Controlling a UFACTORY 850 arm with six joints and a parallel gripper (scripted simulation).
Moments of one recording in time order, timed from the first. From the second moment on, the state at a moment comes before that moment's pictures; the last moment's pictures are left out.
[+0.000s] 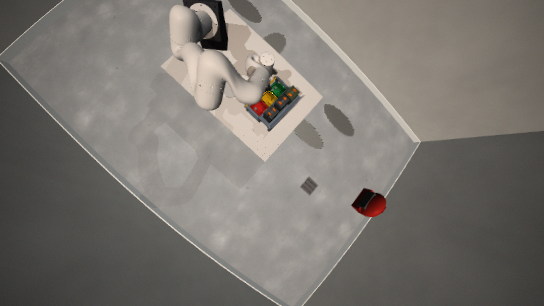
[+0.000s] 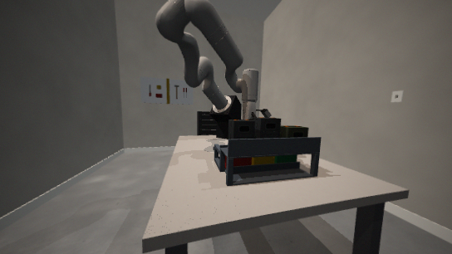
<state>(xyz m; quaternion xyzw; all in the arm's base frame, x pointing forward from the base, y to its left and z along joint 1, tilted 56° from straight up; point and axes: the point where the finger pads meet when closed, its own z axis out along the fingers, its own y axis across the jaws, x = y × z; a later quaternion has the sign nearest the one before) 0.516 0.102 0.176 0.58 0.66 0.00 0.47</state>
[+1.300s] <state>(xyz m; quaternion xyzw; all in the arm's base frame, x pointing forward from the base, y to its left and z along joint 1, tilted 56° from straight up) 0.523 0.096 0.170 0.58 0.66 0.00 0.47</state>
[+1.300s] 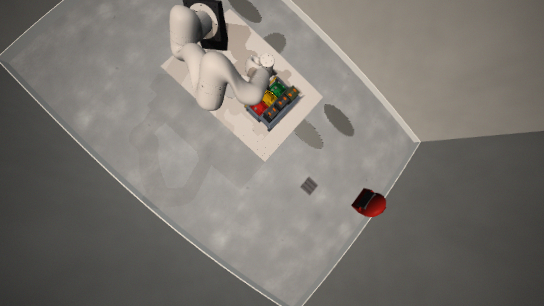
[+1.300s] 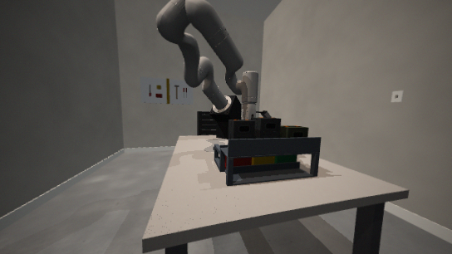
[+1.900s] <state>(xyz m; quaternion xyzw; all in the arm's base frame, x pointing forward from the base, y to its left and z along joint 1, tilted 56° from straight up) 0.548 0.072 0.146 0.58 0.66 0.00 0.47</state>
